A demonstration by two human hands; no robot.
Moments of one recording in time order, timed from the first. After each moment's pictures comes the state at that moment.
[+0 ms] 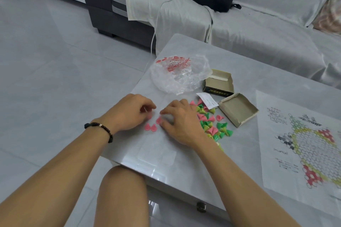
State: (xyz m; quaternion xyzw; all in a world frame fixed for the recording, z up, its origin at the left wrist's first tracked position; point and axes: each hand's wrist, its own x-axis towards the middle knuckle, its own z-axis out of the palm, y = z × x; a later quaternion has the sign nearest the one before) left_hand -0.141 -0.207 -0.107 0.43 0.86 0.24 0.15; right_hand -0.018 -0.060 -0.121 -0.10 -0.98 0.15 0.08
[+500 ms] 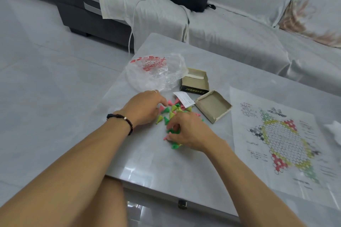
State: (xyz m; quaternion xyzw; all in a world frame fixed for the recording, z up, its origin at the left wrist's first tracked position) left_hand -0.115 -0.114 -0.108 0.52 0.83 0.17 0.13; right_hand 0.036 -0.017 -0.087 -0.16 -0.97 0.17 -0.07
